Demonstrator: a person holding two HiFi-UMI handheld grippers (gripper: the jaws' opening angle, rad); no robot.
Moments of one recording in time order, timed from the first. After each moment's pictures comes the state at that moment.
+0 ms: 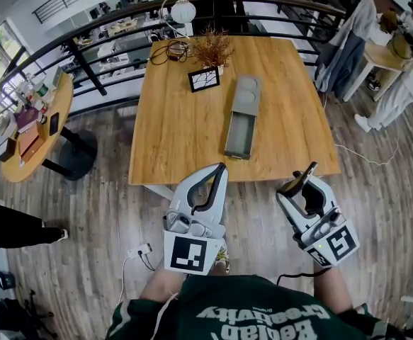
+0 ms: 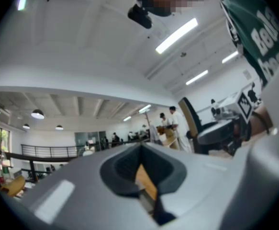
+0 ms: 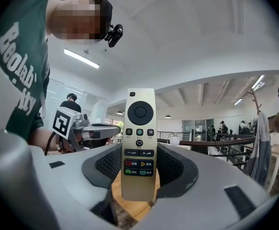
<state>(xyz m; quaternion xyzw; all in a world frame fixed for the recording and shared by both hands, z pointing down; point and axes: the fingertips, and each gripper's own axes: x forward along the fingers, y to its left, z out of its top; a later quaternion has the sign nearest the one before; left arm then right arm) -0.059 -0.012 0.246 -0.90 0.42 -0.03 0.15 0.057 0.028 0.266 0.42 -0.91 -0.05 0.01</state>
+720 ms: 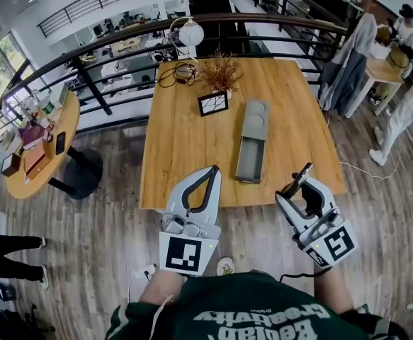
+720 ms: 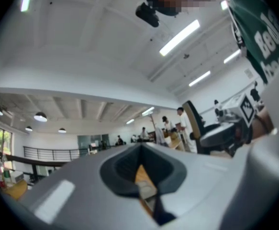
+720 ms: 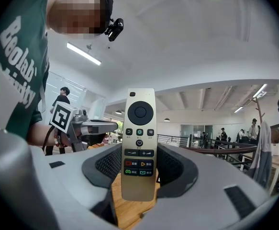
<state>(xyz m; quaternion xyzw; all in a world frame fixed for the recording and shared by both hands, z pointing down) -0.108 -0.069 0.221 -0.89 0.43 0.00 0.17 0.021 -0.031 0.251 0.43 -0.90 -0.08 0.02</state>
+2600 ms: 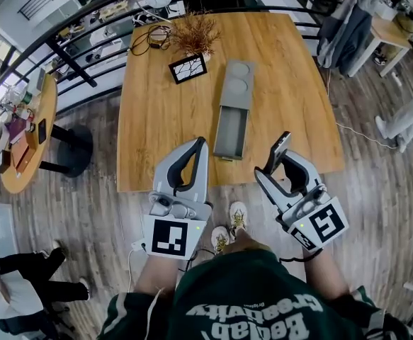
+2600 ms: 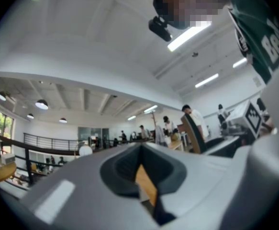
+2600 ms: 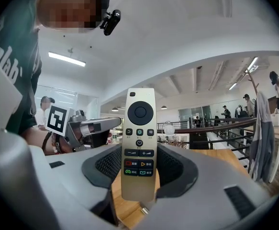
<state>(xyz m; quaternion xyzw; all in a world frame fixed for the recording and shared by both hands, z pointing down) -0.024 -0.133 0.260 -0.89 0.45 0.02 0.08 0.081 -0.095 0.307 0.43 -0.90 0.03 0.02</state>
